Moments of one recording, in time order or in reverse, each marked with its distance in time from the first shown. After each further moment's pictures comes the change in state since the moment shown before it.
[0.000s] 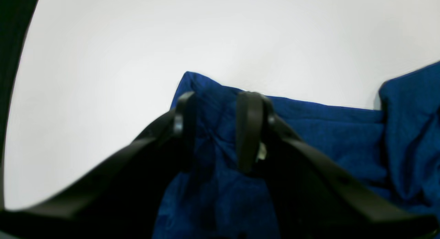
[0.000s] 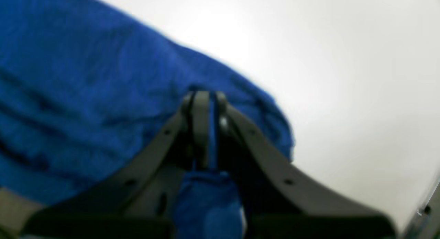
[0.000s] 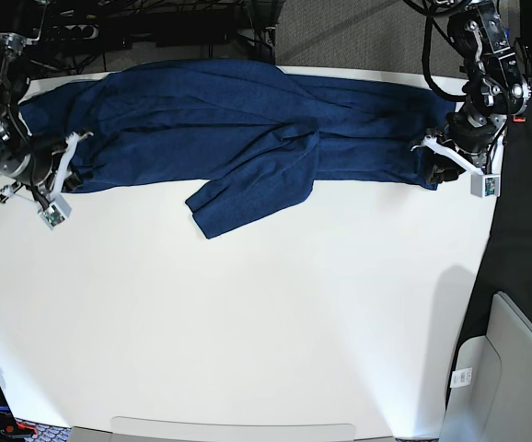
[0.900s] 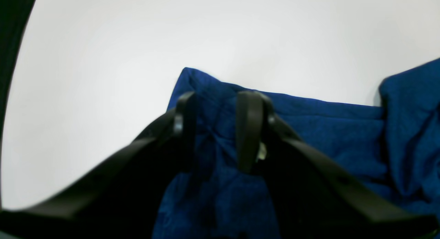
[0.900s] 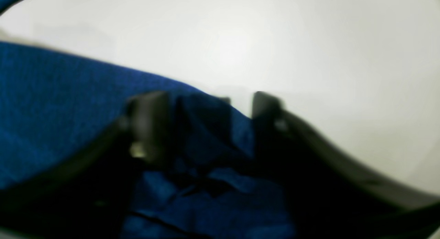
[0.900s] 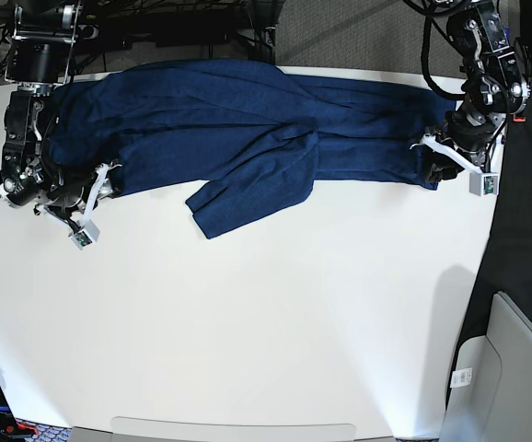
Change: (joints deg) left arm 0.4 0.2 0.0 0.0 0.0 -0.2 0.0; right arm 10.2 -4.1 -8.1 -21.4 -2.7 -0.4 4.6
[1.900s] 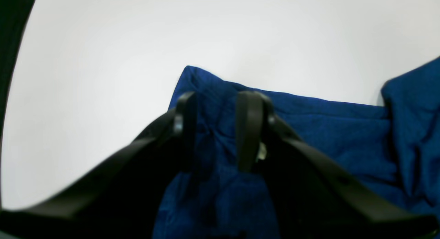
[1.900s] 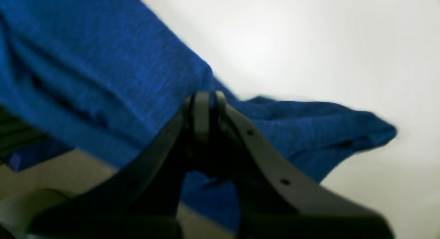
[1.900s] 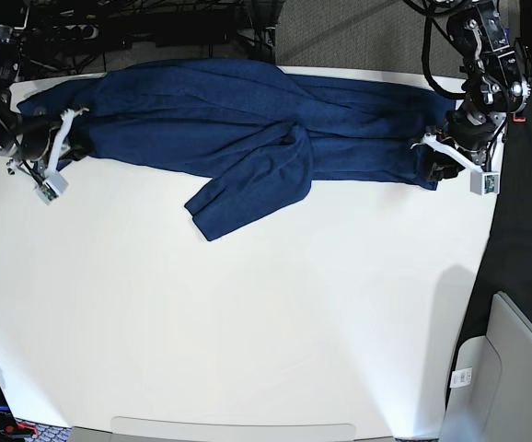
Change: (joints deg) left arm 0.1 0.0 -0.1 0.0 0.0 0.2 0.0; right arm -20.3 11.3 10.6 20.0 26.6 0.3 -8.2
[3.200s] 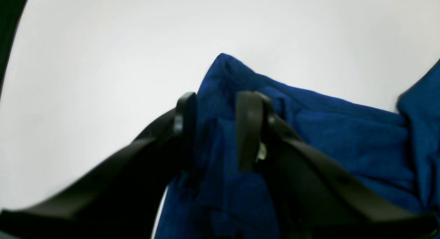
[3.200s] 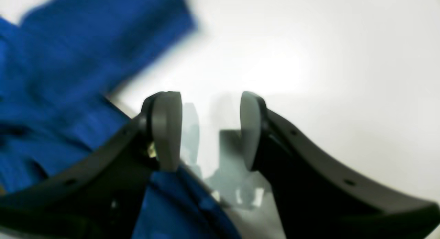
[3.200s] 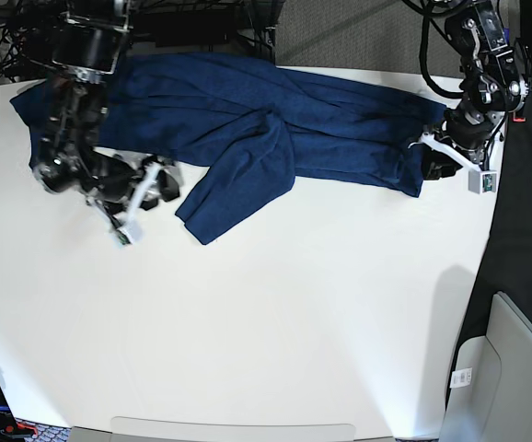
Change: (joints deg) left arm 0.1 0.5 0.1 -0.1 0.0 0.0 0.1; right arm 19.3 -28.1 -3.1 -14.7 -23.0 0.0 5.7
